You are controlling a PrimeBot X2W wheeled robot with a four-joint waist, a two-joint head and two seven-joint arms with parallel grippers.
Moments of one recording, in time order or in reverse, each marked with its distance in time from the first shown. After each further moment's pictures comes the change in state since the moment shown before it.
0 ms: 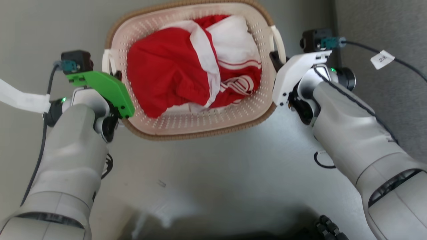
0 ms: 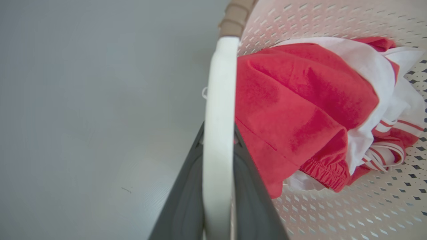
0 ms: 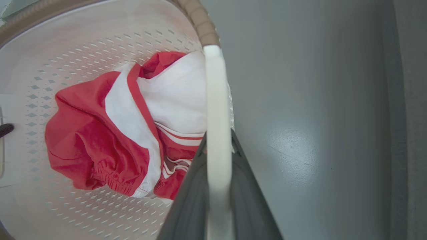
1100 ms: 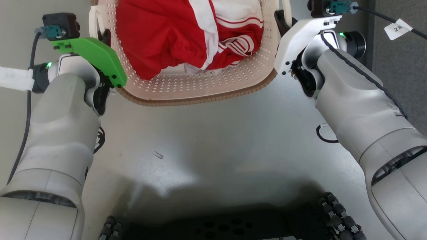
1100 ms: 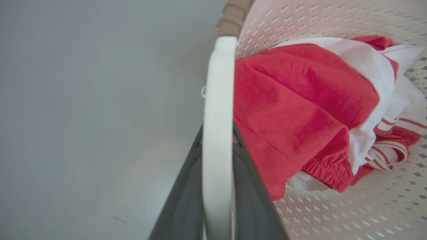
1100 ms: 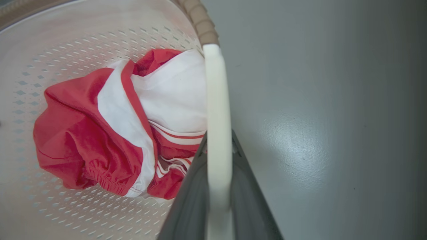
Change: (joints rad) left arm -0.130 0.007 -0.008 0.030 0.026 -0.010 -0.088; right arm -0.138 0.004 0.006 0.044 -0.020 -0.015 -0.059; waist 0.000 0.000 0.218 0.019
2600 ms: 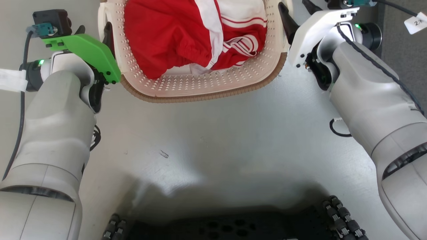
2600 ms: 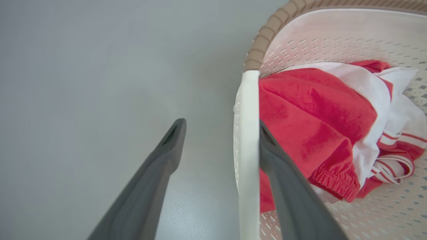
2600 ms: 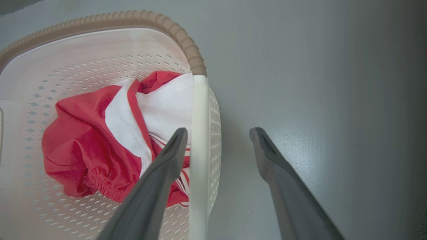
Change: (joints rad) left arm -0.048 -0.002 -0.003 0.070 0.000 -0.018 -0.073; right arm -0.033 -0.043 0.025 0.024 0.016 0.056 -0.028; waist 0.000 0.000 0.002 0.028
